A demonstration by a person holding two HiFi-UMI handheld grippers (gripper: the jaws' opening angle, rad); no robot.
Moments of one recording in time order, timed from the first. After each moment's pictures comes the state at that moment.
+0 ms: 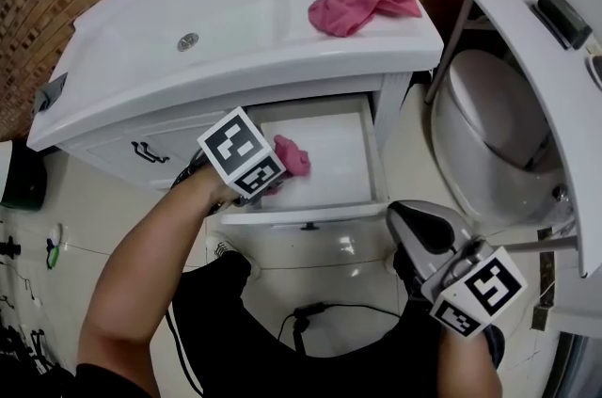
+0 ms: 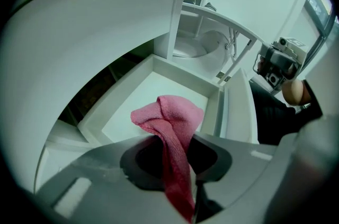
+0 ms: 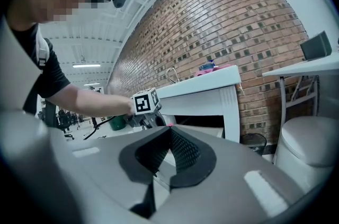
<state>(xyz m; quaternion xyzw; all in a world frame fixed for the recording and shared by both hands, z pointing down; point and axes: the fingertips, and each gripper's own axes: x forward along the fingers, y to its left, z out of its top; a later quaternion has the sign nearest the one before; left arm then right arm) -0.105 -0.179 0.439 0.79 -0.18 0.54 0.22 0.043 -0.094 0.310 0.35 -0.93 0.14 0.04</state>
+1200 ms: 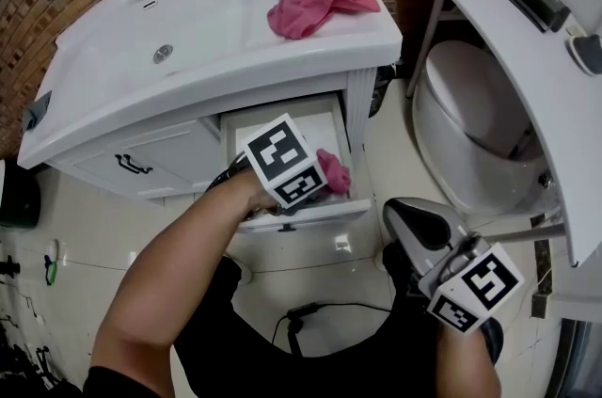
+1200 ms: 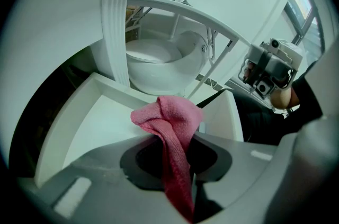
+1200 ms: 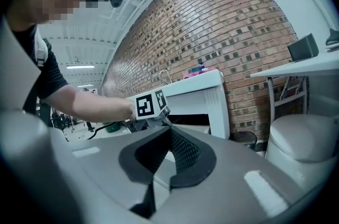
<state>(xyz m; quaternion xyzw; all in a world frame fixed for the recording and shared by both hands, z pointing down) 0.018 -0.152 0.449 0.83 -0.06 0.52 0.21 0.086 -0.093 0.314 0.38 -0.91 0.15 0.03</state>
